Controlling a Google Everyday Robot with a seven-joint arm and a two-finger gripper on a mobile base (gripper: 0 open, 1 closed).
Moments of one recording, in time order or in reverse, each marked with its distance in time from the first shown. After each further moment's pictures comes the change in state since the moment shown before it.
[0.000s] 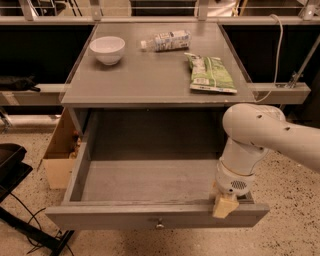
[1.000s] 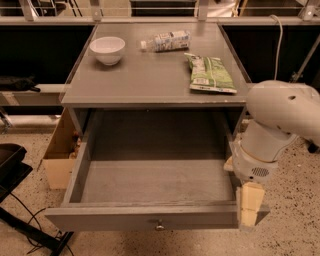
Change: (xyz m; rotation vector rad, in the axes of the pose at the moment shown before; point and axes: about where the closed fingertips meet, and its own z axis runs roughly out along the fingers) arm 0.012 0.008 -0.060 0.092 -0.018 -0.018
